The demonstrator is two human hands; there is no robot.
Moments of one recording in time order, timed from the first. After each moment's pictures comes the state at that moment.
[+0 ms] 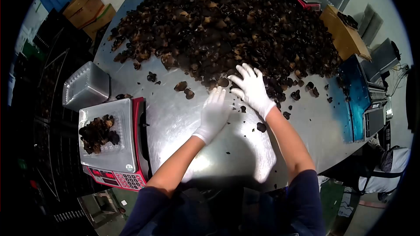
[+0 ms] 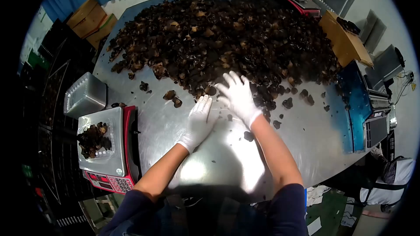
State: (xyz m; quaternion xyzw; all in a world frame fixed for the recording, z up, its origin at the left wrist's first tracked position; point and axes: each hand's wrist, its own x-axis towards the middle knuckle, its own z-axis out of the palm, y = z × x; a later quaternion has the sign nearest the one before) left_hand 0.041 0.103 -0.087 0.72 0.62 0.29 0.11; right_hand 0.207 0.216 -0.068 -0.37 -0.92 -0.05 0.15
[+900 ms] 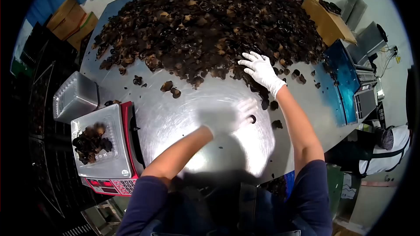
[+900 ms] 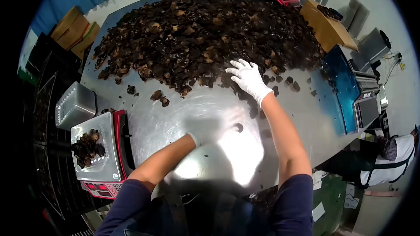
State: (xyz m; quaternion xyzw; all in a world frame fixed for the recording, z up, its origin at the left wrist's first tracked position) left_hand 0.095 0.108 -0.084 0.91 0.29 0.22 0.19; right_hand 0.274 0.258 -0.042 -0.49 -0.87 0.05 0.01
